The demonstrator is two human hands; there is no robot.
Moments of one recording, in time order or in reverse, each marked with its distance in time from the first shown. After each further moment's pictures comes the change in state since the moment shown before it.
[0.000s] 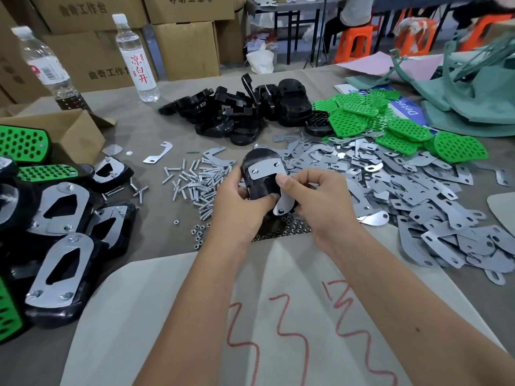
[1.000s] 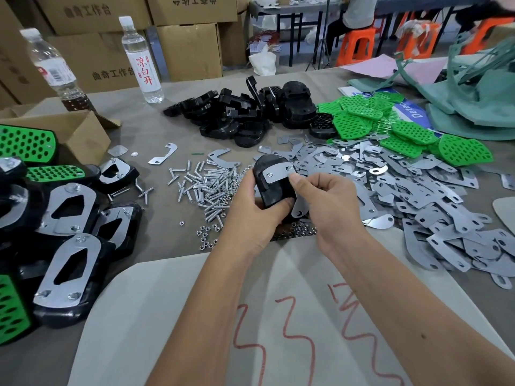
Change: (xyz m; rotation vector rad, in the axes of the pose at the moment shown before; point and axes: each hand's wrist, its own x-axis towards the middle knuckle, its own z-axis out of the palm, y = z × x) left_hand 0.001 -0.012 -0.002 0.018 -0.150 0.105; right_hand -0.002 0.001 0.004 0.077 0.077 -0.022
